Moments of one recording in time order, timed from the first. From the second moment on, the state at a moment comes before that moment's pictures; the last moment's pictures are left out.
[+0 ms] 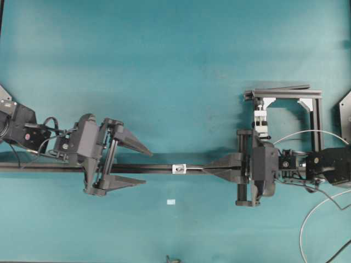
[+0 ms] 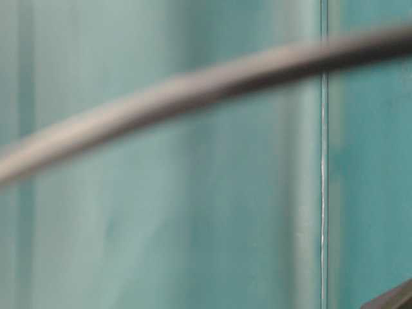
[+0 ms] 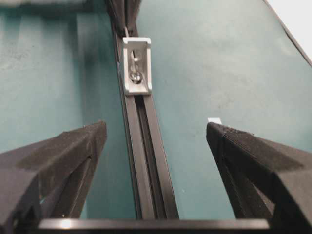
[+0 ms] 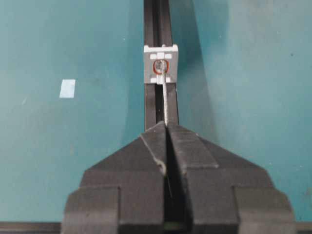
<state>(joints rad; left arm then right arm) -0.30 0.24 1.01 -0.08 -1.01 -0.12 0.48 0.23 0.94 0.63 -0.86 -0.04</state>
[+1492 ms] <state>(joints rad) -0.25 0.28 0.83 -0.08 -0.78 -0.17 0.42 0.26 0.87 0.50 -0.80 -0.04</state>
